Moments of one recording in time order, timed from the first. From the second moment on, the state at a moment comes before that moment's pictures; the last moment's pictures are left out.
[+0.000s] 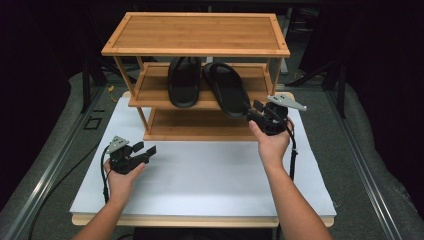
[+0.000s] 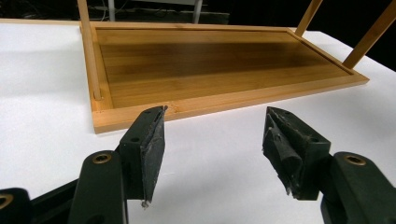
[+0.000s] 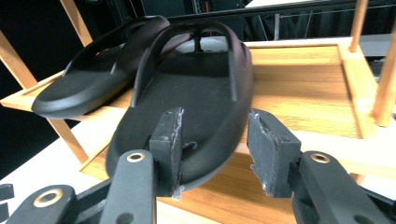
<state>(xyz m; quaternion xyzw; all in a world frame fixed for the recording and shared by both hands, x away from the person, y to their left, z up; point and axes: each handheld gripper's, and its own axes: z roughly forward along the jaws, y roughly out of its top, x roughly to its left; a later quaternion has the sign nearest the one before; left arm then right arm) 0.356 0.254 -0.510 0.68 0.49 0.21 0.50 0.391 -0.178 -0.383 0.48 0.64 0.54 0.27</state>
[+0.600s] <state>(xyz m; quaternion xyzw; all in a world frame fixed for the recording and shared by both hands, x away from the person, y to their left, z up) 0.357 0.255 -0.510 0.68 0.49 0.21 0.51 0.405 -0.135 -0.393 0.49 0.61 0.54 0.32</state>
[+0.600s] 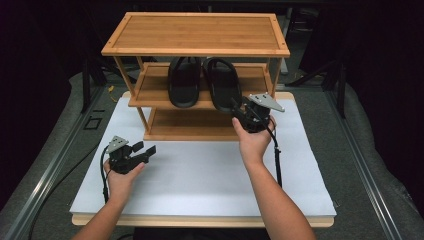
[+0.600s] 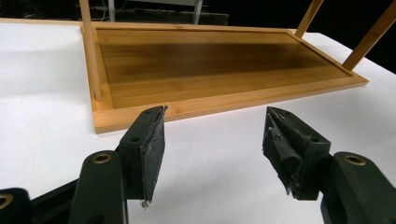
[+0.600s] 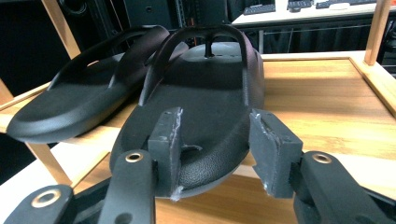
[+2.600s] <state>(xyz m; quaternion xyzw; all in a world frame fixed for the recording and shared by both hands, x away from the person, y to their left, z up) 0.434 0.197 -0.396 0.66 0.43 0.27 0.56 0.419 -0.098 -0.394 0.48 0.61 0.56 0.29</state>
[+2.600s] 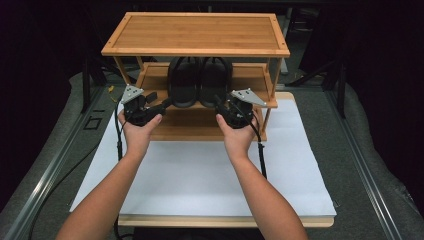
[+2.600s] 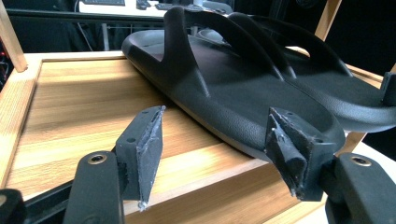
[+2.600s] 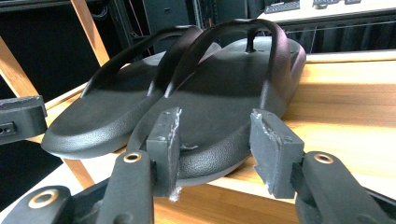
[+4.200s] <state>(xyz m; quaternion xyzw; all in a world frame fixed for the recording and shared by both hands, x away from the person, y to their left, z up) 0.417 0.211 -0.382 0.66 0.43 0.27 0.55 0.395 -0.129 -0.379 0.45 0.63 0.54 0.31</state>
